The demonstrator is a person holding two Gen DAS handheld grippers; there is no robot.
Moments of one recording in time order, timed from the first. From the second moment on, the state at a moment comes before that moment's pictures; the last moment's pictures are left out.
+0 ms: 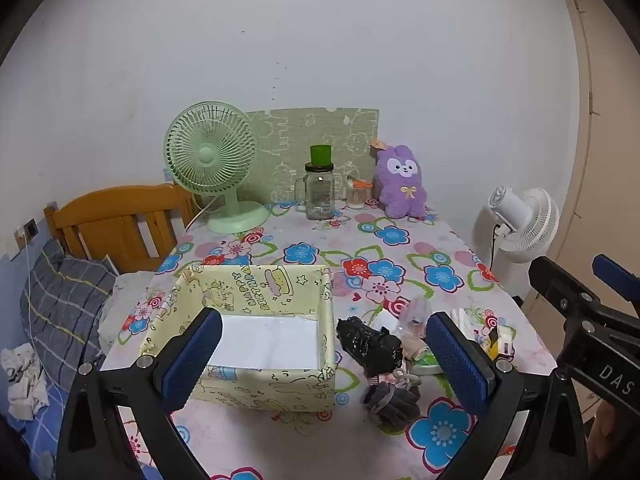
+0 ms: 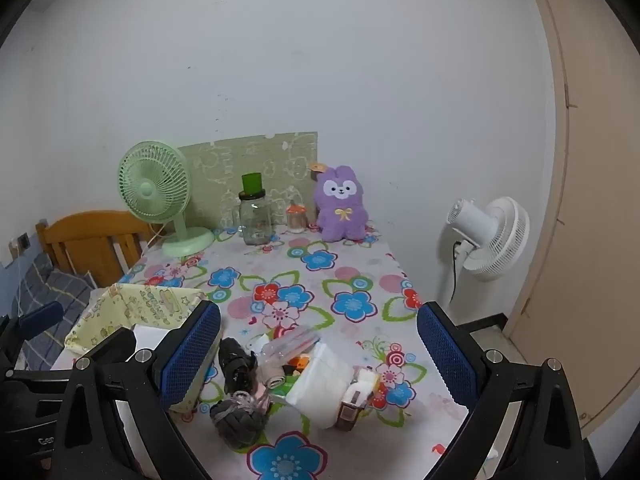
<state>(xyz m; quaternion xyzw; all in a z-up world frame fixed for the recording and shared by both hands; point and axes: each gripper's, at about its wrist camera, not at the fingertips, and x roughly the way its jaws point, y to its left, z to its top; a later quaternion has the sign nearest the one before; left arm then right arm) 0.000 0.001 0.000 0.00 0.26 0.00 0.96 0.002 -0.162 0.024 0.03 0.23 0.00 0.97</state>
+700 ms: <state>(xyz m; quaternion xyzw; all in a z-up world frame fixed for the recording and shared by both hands) -0.007 -0.010 0.003 0.01 0.26 0.00 0.97 -0.001 -0.162 0.027 0.02 0.22 0.00 0.98</state>
